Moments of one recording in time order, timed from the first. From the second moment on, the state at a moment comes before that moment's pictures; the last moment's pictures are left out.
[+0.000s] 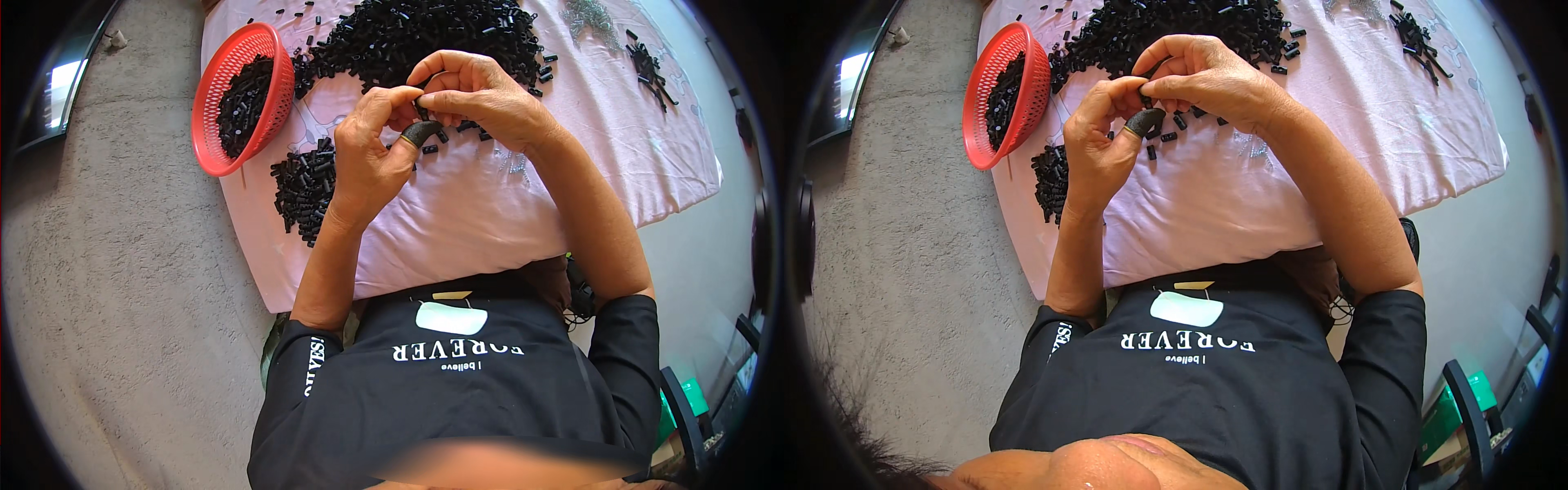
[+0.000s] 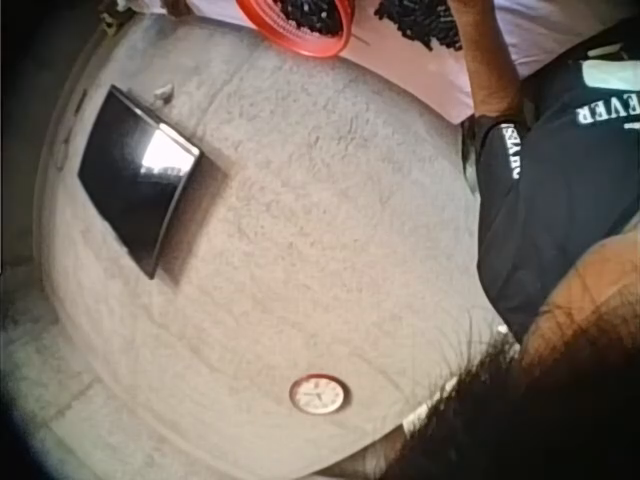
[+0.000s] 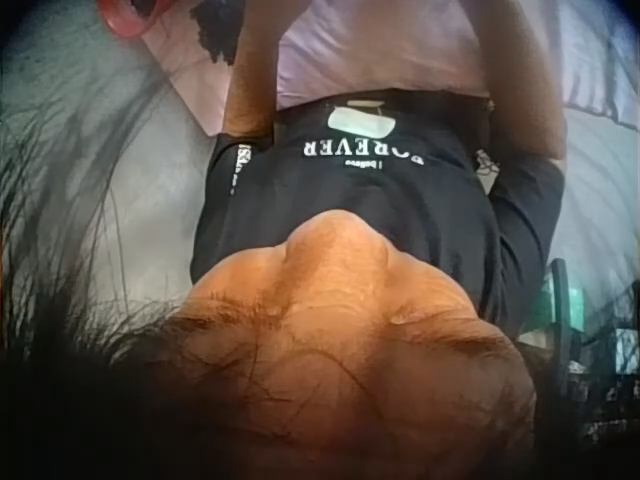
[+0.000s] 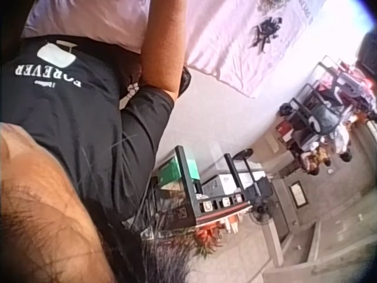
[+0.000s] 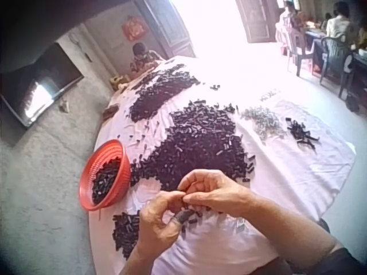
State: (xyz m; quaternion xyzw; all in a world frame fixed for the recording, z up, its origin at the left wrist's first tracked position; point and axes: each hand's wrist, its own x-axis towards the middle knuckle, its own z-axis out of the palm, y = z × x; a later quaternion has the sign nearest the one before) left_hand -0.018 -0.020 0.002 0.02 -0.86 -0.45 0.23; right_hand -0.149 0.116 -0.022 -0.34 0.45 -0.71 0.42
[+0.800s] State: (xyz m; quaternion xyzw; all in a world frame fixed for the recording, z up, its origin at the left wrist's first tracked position) left_hand -0.014 -0.014 0.006 0.02 -0.89 -0.38 0.27; right_hand -0.149 0.117 -0.019 -0.32 0.45 -0.70 0.44
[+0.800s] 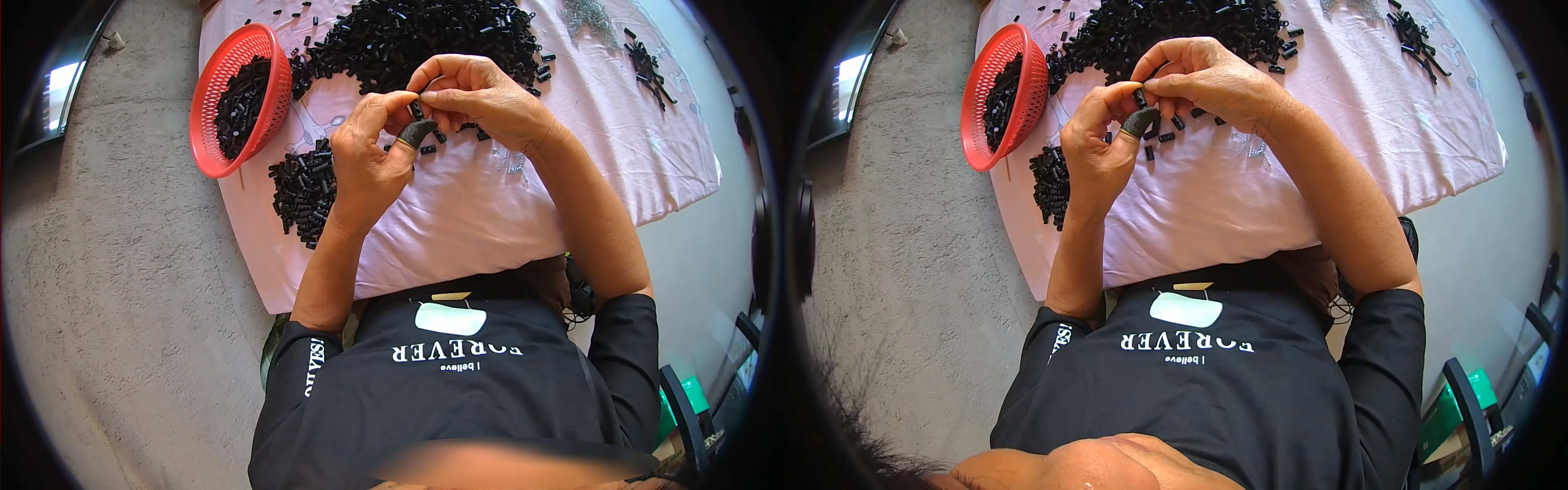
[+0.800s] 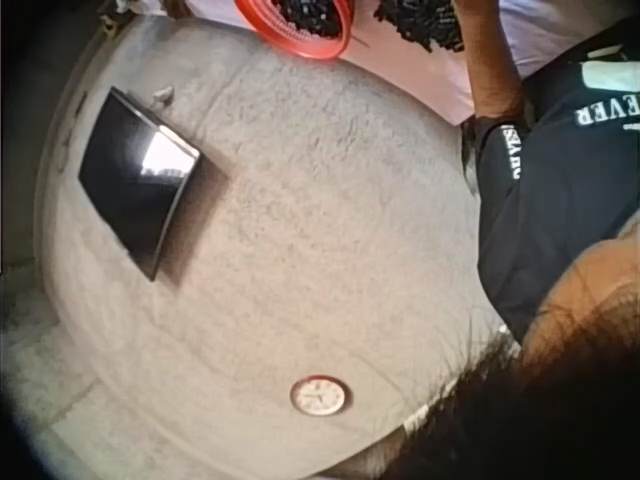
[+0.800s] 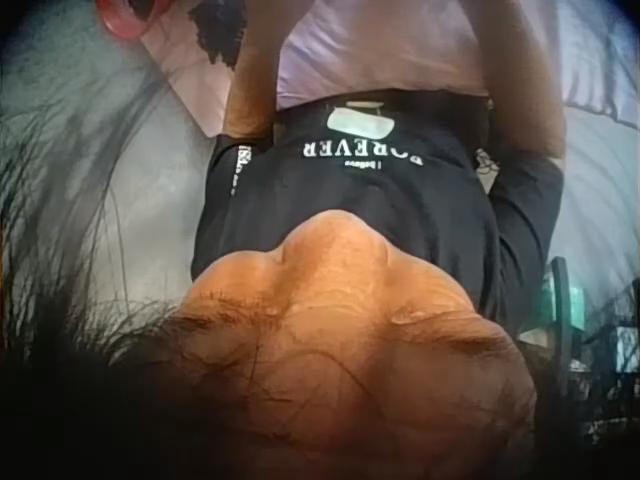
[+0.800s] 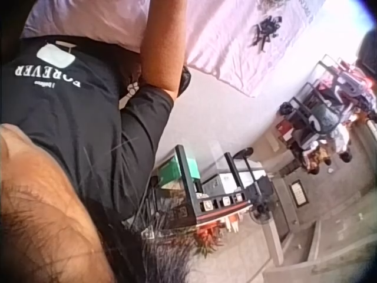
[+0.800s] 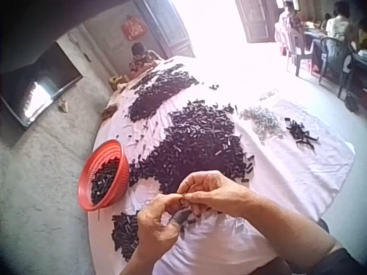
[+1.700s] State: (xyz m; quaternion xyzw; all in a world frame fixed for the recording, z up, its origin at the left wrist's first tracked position) left_hand 0.013 -0.058 0.008 0.11 -0.95 -0.24 0.15; right_hand -0.158 0.114 -0.032 -0.25 0.55 -0.71 0.35
